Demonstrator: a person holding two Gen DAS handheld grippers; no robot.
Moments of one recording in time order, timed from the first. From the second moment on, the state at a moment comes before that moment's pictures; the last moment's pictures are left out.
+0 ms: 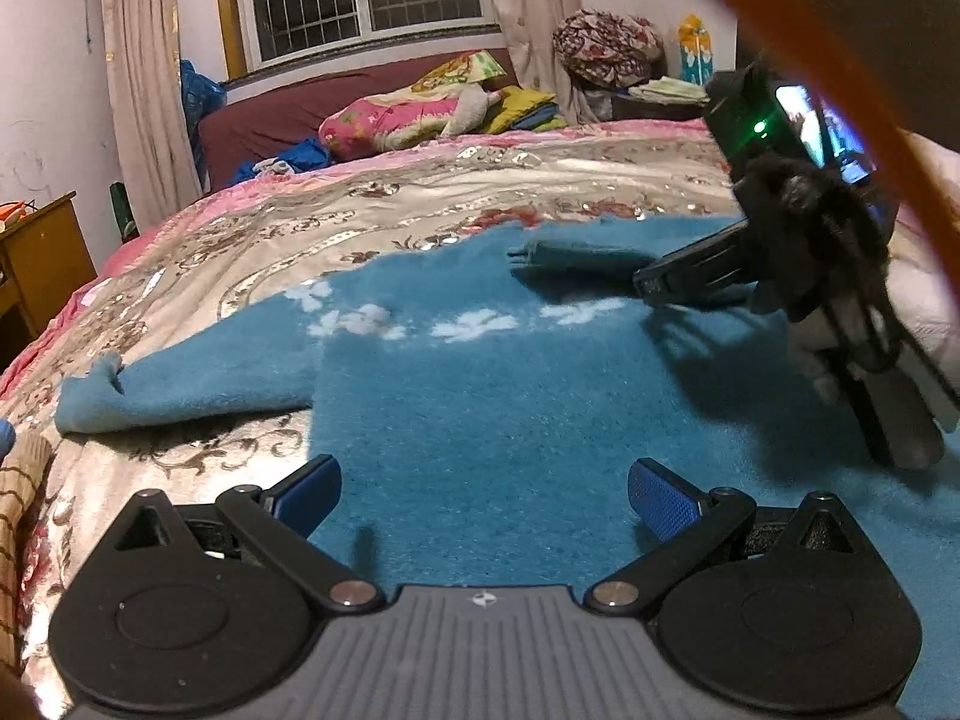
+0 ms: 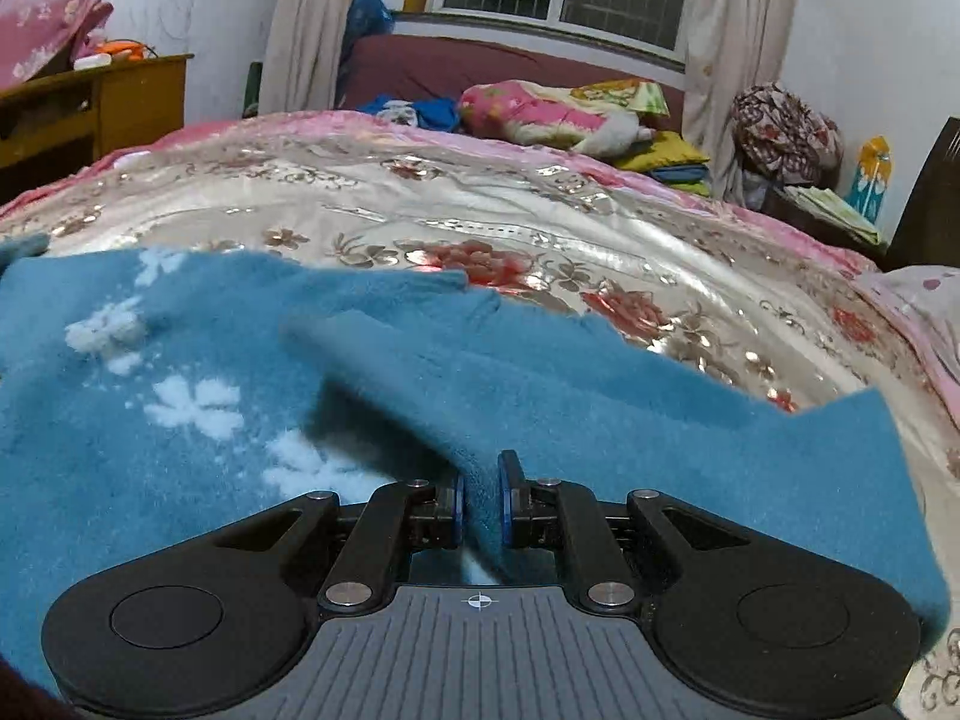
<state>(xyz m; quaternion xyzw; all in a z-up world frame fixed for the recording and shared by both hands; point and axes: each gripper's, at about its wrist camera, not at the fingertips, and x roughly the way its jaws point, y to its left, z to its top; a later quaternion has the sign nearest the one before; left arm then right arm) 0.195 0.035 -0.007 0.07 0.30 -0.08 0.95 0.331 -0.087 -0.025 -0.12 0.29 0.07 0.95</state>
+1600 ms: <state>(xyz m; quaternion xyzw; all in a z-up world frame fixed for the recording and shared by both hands) 0.193 0.084 0.001 0.02 0.30 -0.04 0.95 0.348 -0.008 -0.021 -0.09 0.31 0.15 0.93</state>
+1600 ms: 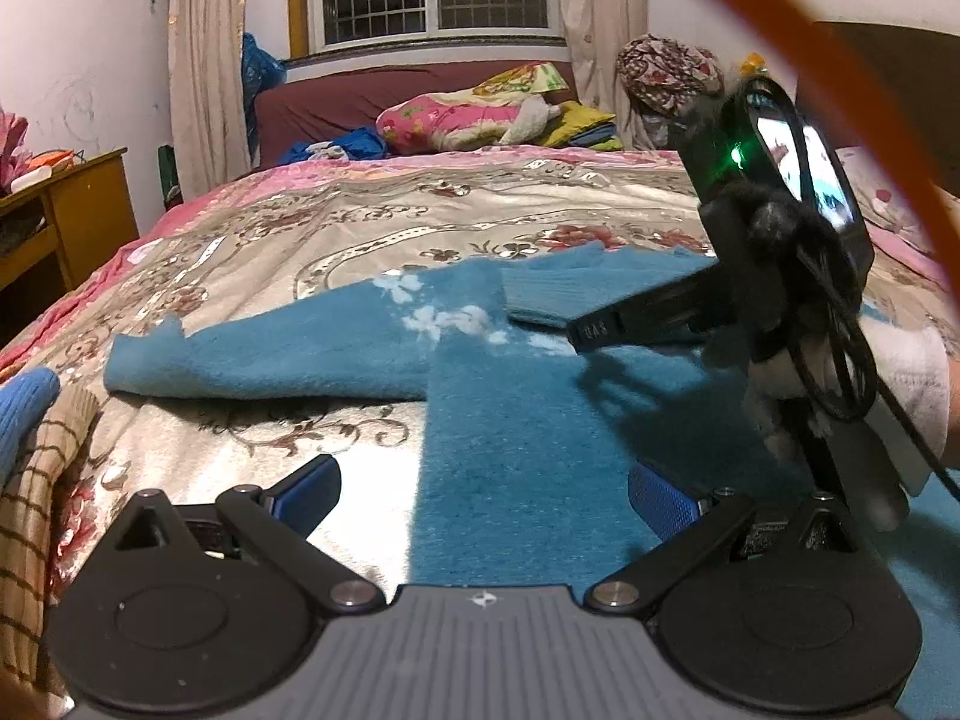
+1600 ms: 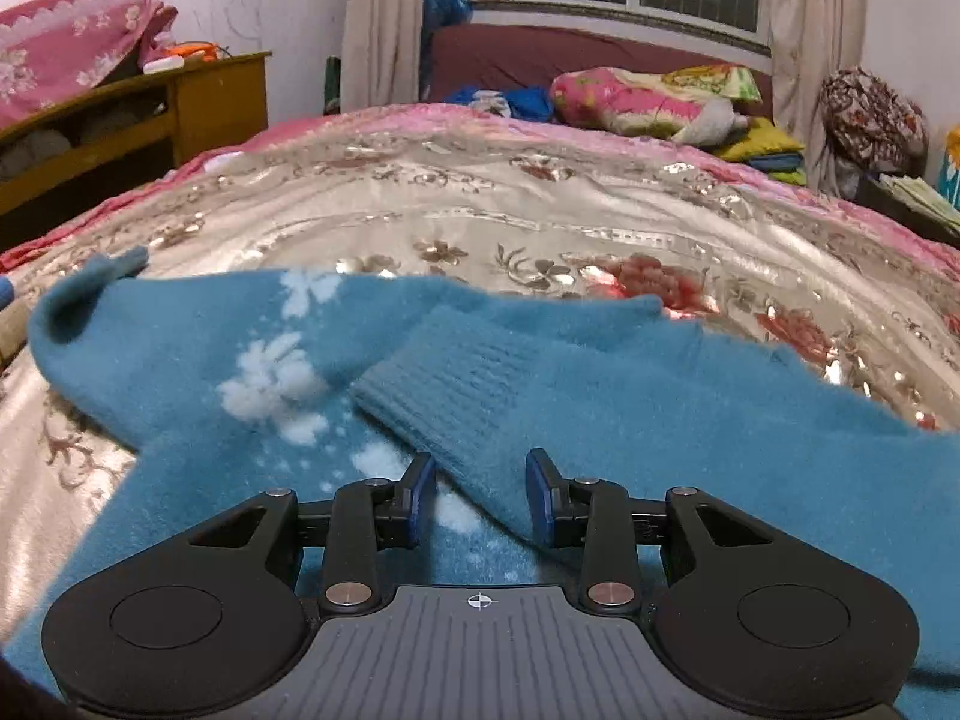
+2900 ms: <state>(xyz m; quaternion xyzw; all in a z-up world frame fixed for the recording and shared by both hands) 0.273 0.221 -0.018 -0.16 0.29 0.15 0.93 0.418 0.193 0.036 -0.04 0.41 0.38 0.83</state>
